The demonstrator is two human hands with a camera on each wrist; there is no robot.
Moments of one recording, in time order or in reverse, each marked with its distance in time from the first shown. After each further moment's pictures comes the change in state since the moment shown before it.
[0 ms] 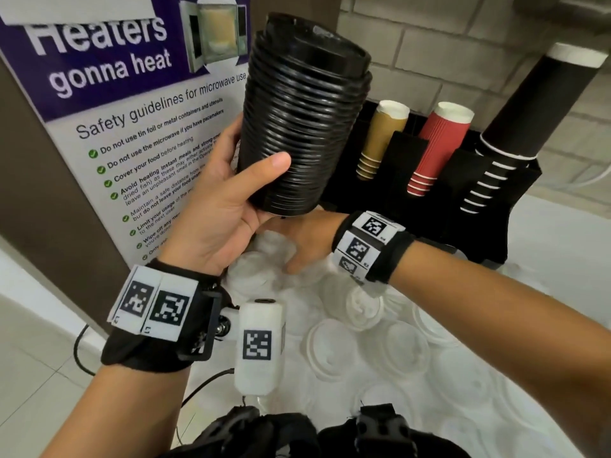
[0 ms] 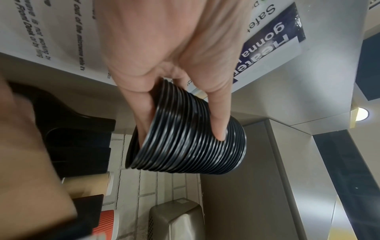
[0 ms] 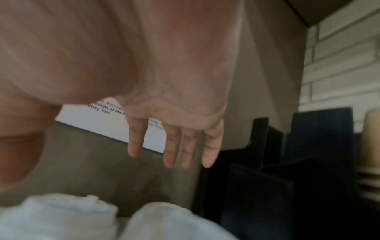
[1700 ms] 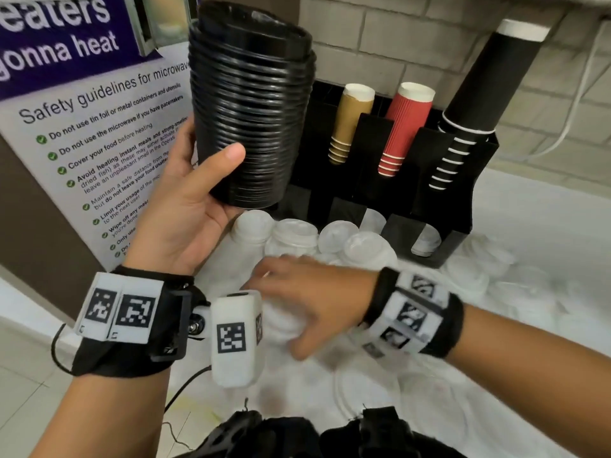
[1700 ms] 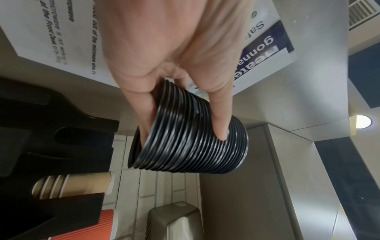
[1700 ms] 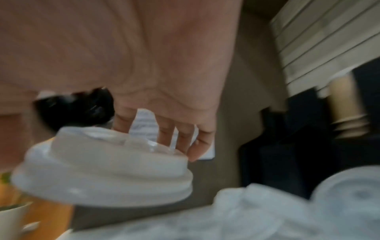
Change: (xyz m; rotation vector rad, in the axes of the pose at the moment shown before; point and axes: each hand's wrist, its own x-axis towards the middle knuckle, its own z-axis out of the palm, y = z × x) left_hand -0.014 -0.007 -0.001 -0.021 -0.020 0.022; right_hand -0.105 -0.042 0.046 0.261 0.065 -0.270
